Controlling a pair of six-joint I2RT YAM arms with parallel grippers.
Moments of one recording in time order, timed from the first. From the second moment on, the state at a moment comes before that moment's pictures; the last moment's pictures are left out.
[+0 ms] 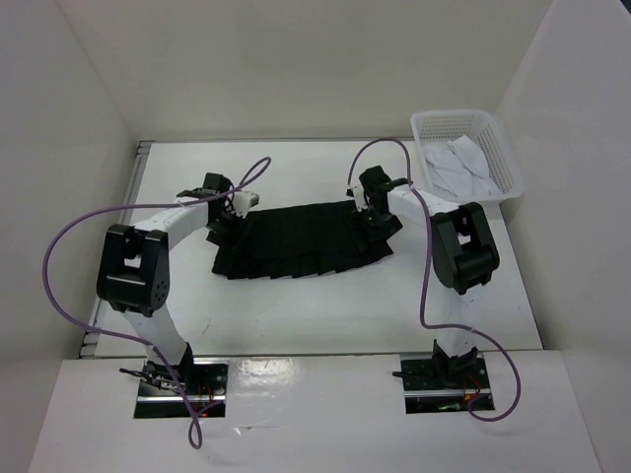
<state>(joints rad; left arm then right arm) -0.15 1.78 1.18 -0.64 0.20 0.25 0.35 1.96 1.36 -0.69 -0.07 -0.15</state>
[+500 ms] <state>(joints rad) -0.15 1.73 1.14 -0.73 0.24 0.26 0.36 2.03 1.46 -0.59 0.10 -0.15</state>
